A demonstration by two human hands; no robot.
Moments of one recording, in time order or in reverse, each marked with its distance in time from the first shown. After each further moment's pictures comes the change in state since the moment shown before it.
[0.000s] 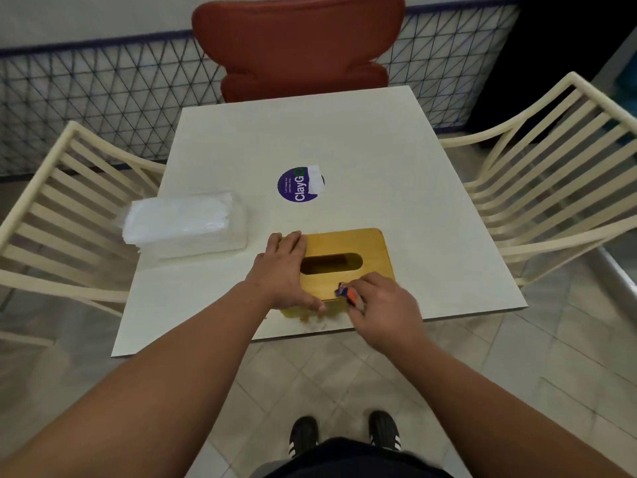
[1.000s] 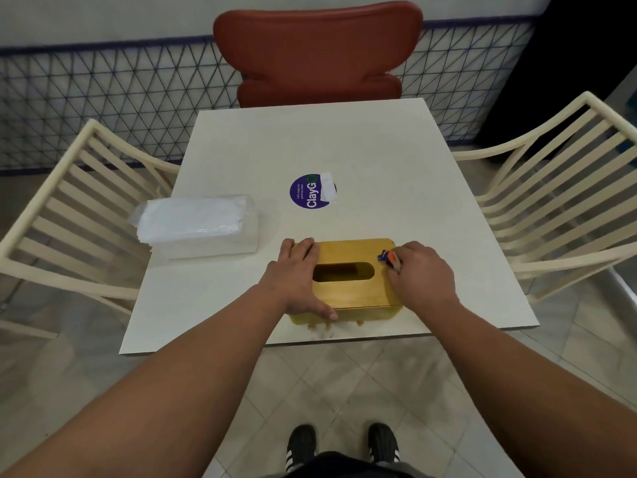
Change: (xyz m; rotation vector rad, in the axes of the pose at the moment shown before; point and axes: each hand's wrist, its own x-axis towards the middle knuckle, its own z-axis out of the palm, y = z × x) left_hand 0.003 -0.001 -0.001 -0.030 -0.034 -0.006; right_hand 0.066 0.039 -0.021 -0.164 -0.033 0.185
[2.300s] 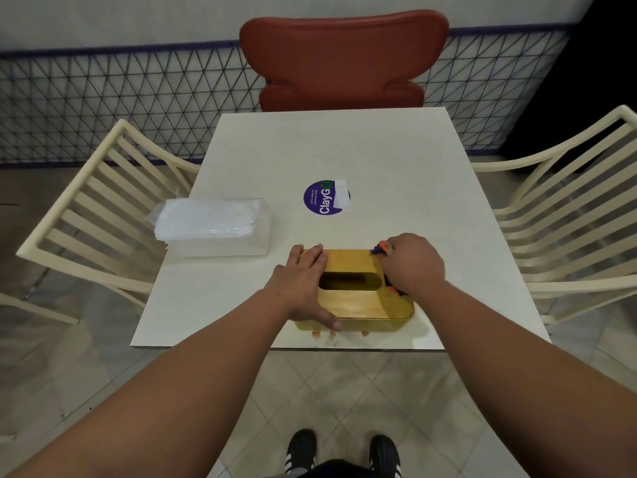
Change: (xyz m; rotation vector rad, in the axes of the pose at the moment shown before) left_hand -0.004 0.005 -0.007 0.044 -0.059 -0.041; right_hand 0.047 -0.028 -0.011 0.058 -0.179 0.066
